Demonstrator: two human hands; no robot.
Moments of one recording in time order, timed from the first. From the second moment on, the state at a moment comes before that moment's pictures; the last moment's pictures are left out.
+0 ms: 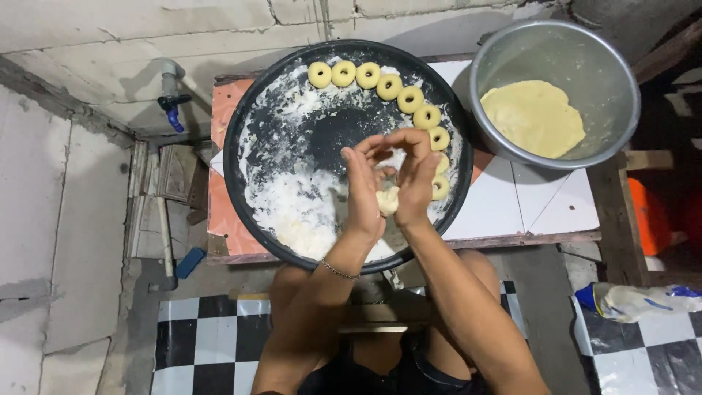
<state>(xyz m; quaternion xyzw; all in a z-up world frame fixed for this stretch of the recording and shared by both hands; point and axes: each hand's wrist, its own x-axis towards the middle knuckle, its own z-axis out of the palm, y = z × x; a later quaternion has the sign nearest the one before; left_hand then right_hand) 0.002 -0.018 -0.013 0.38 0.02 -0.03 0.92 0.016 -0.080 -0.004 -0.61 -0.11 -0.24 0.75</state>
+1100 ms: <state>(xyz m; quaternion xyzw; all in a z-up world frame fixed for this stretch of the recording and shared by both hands) -0.010 -0.024 -0.007 0.21 0.14 -0.10 0.96 0.024 -0.097 -0.037 -0.59 -0.27 -0.33 0.68</state>
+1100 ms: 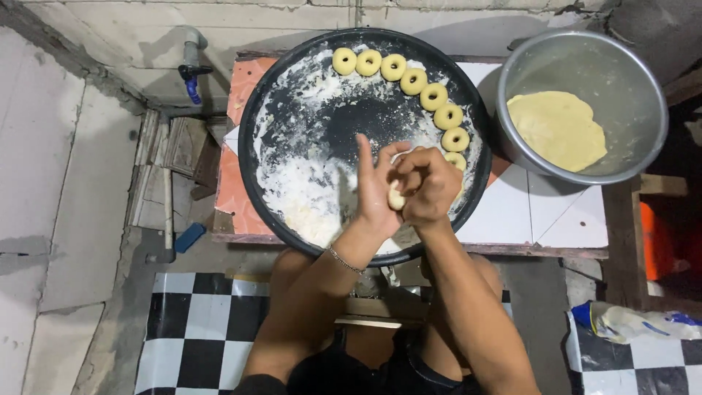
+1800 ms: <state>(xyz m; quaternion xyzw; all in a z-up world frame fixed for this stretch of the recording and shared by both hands) -0.003 -0.023 -0.016 0.32 0.07 -0.06 0.94 0.021 -0.095 -0.024 -0.57 -0.27 -0.30 0.71</state>
